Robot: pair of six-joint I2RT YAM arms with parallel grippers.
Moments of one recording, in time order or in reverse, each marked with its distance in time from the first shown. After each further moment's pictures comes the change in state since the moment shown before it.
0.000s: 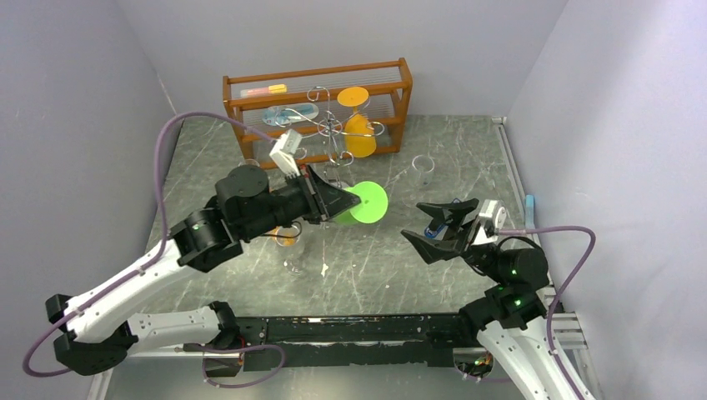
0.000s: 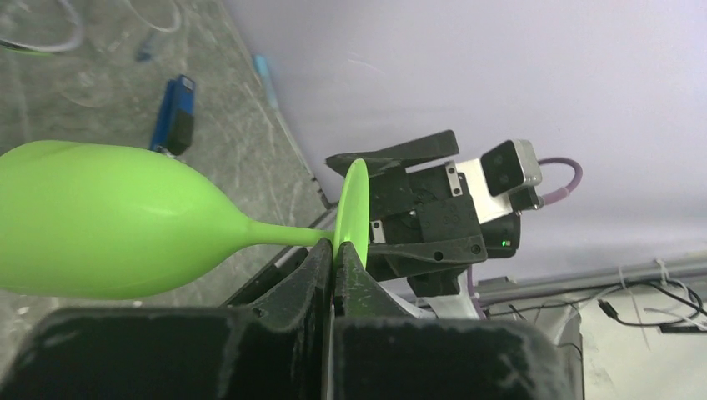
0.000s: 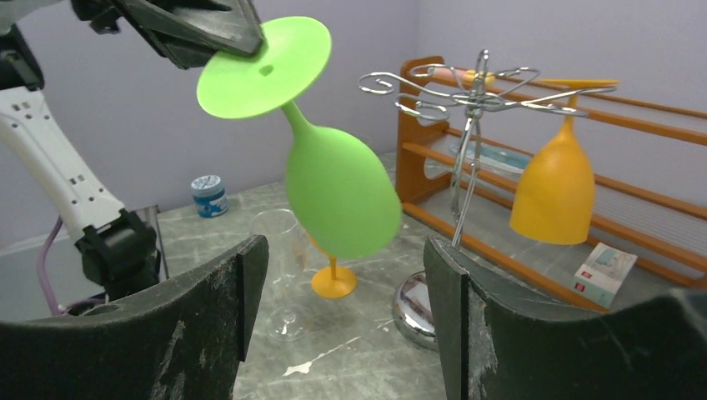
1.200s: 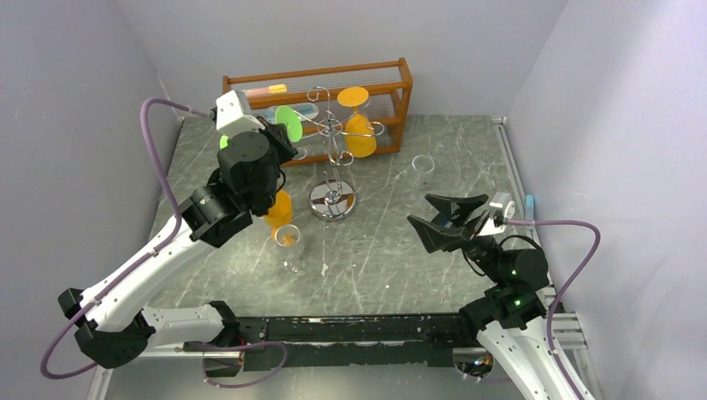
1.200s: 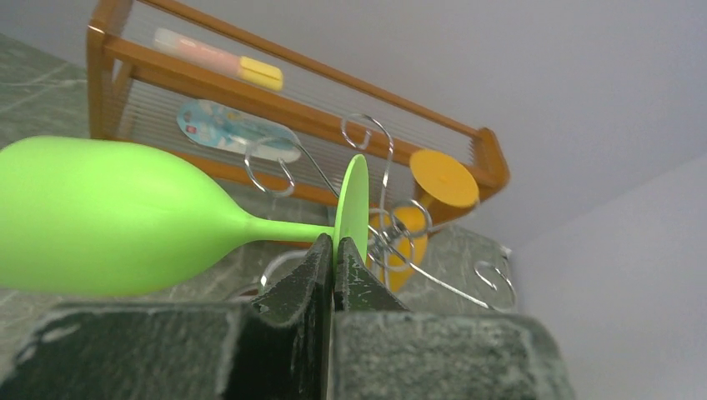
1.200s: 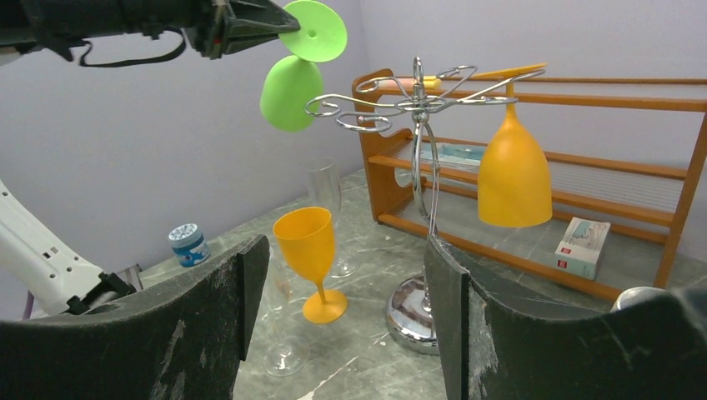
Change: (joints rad) left arm 0.117 0.113 0.160 0.000 -0.921 0.356; right arm 0.000 -0.009 -0.005 0.008 0.189 0.097
